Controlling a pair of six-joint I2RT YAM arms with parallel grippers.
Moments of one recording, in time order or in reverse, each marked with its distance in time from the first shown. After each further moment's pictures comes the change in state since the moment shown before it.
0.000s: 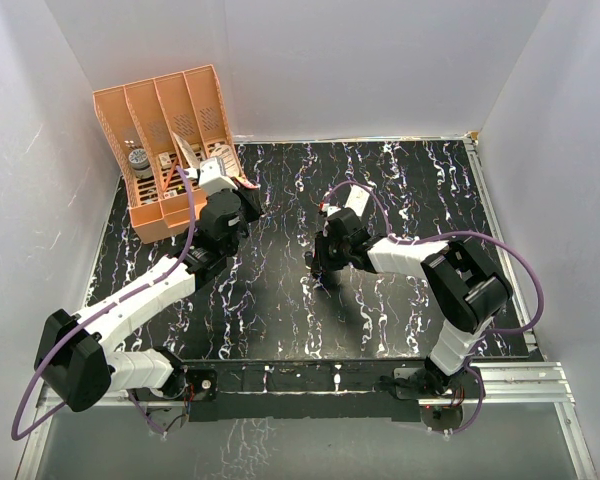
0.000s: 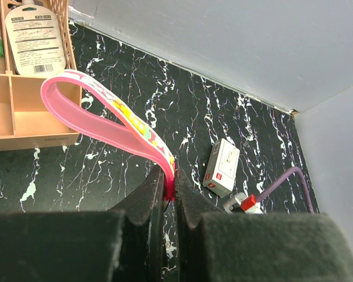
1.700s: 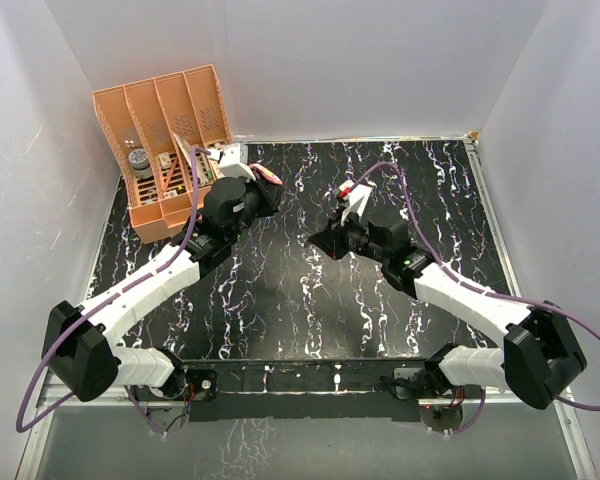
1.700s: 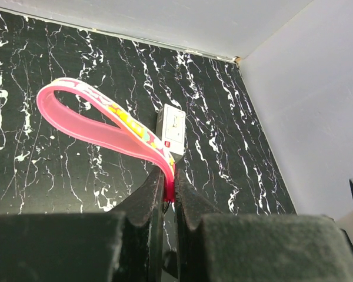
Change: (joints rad) left arm 0.000 0.063 0.127 -0.051 0.303 0.037; right arm 0.008 -0.520 -0.170 0.236 -0.128 -0.233
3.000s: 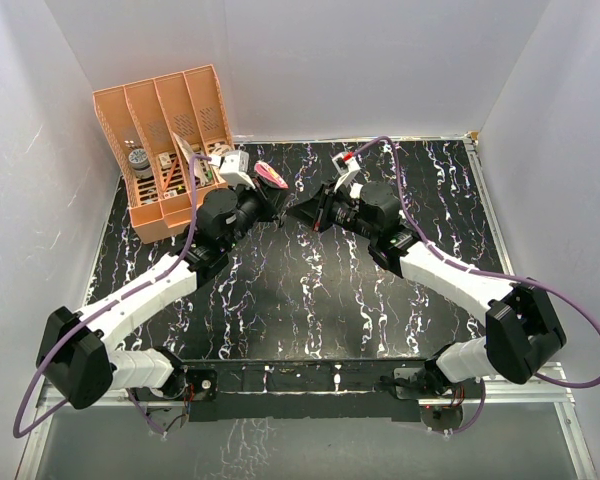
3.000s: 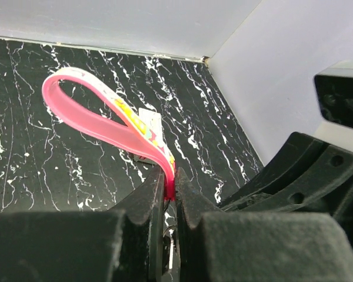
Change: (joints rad) left arm 0.000 -0.043 -0.112 0.181 0.117 0.052; right arm 0.001 0.166 0.201 0.166 -0.060 0.418
